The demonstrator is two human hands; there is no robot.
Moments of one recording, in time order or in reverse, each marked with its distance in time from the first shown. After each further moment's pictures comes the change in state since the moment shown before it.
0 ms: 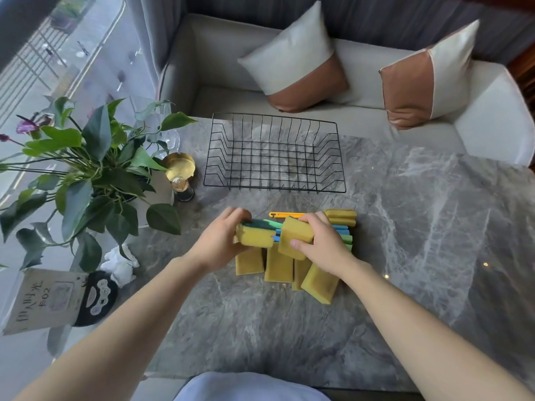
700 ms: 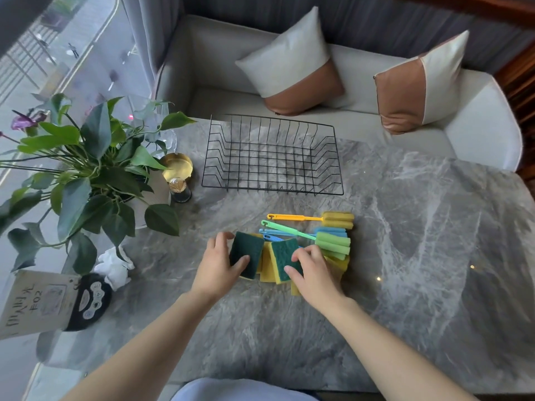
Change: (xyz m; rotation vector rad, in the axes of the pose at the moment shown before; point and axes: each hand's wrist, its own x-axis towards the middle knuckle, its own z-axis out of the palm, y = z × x) left_hand -0.042 -0.018 0.057 -0.142 0.124 -0.447; right_hand -0.047 0.009 0.051 -0.268 0.020 0.092
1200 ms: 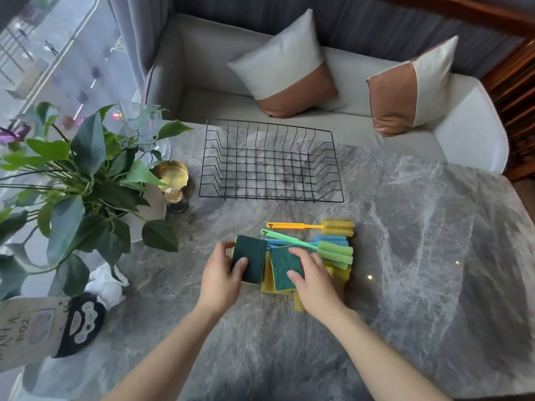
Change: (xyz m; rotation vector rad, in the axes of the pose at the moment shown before) left_hand 0.003 0.016 -0.002 -0.263 0.067 -0.053; right_hand 0.008 -0.019 0.000 0.245 0.049 0.077
